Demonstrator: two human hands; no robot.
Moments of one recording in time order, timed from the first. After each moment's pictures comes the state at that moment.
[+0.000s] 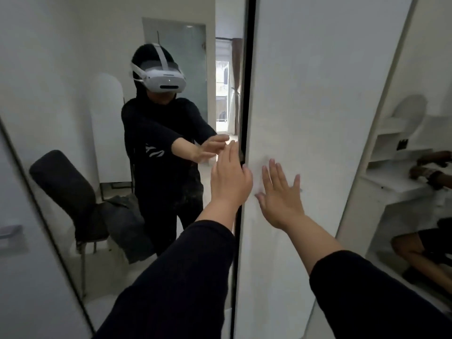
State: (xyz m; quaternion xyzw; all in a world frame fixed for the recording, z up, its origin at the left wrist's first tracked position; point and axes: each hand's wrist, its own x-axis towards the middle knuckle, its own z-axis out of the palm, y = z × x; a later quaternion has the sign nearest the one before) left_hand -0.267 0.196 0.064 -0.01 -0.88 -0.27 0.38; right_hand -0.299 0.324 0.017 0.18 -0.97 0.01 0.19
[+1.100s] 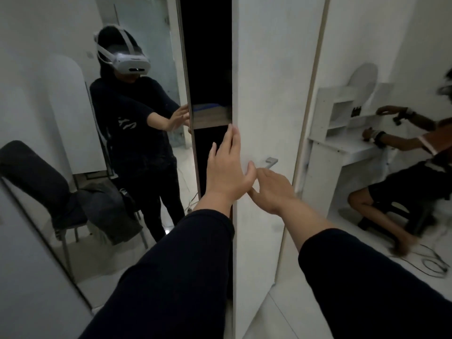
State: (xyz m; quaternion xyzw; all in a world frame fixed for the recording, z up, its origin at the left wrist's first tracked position) left_hand -0.184 0.309 0.030 -0.12 -0.90 -0.19 0.37; right_hand -0.211 0.440 -0.006 0.18 -0.96 0.11 0.16
